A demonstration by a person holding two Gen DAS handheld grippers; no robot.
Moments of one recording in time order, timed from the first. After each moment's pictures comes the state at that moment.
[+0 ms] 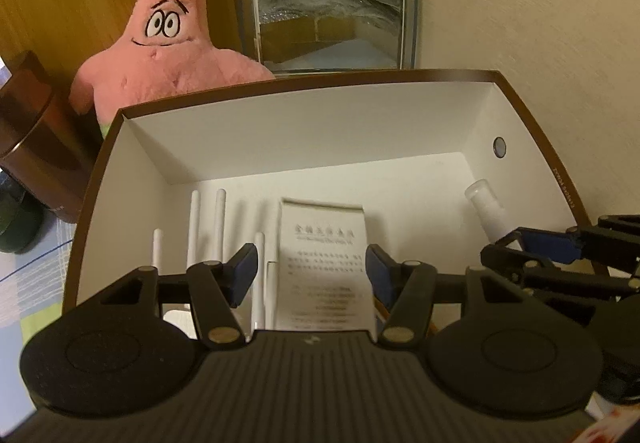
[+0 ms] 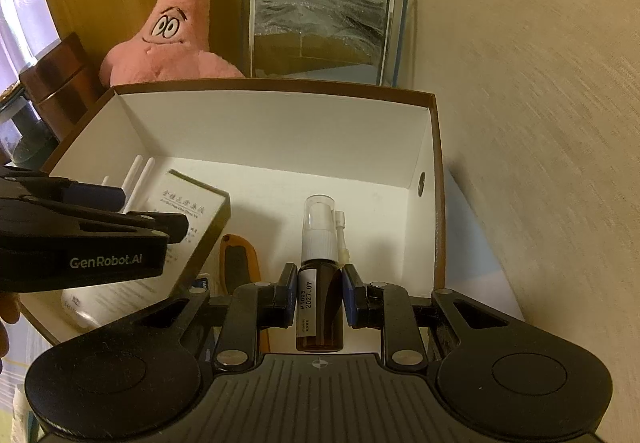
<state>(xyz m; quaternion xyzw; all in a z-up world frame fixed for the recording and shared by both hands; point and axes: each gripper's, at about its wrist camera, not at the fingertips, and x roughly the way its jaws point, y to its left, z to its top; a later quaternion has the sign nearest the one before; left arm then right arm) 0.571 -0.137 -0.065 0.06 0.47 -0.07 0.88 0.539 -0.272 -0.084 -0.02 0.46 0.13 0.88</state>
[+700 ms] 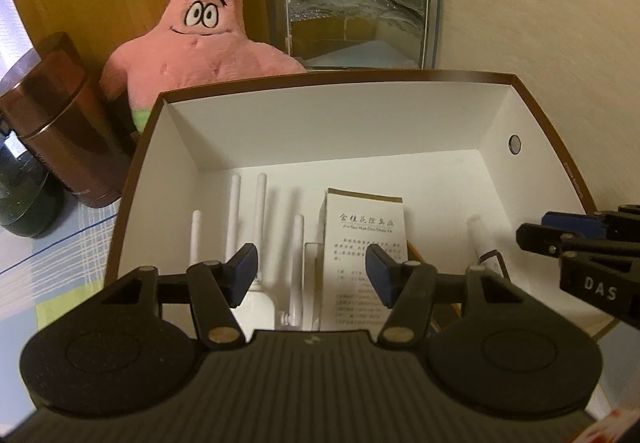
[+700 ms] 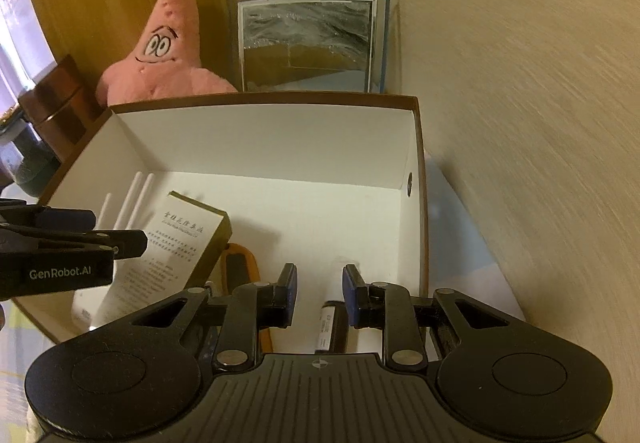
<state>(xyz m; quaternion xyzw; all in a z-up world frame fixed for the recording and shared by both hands) 0.554 -0.107 -0.057 0.04 0.47 -0.05 0.88 0.533 -0.283 -0.074 0.01 0.46 0.12 0.88</state>
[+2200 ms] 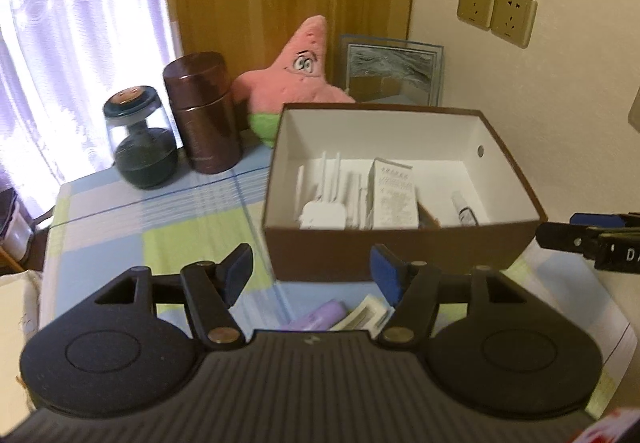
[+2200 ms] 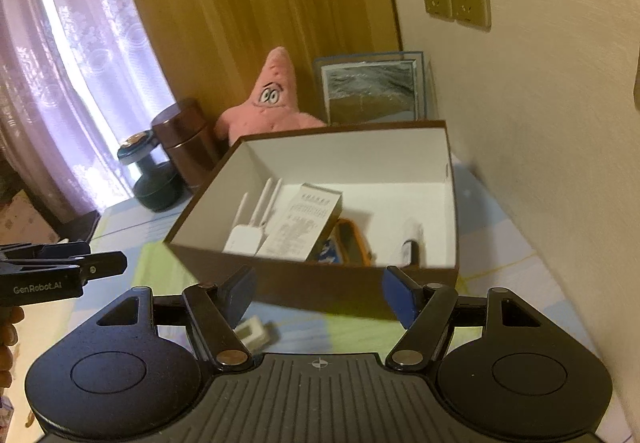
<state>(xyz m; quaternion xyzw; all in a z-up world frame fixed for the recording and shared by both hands) 0.345 -0.032 0.036 0.01 0.38 -0.01 0.93 0.360 -0.276 0.015 0.08 0.38 0.19 0.90</state>
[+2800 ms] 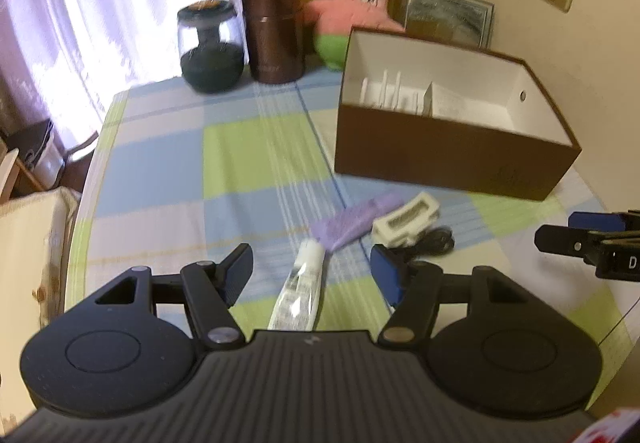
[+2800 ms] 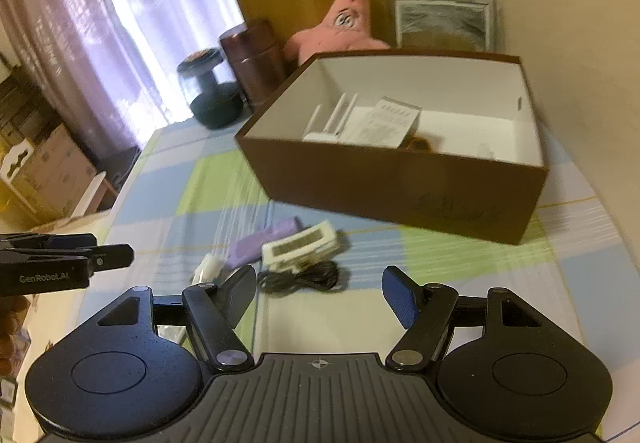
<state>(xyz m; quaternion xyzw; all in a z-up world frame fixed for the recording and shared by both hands) 0.261 0.010 -0.005 -0.03 0.44 0.05 0.90 0.300 -0.223 -0.024 0.04 0.43 0.27 0.86</state>
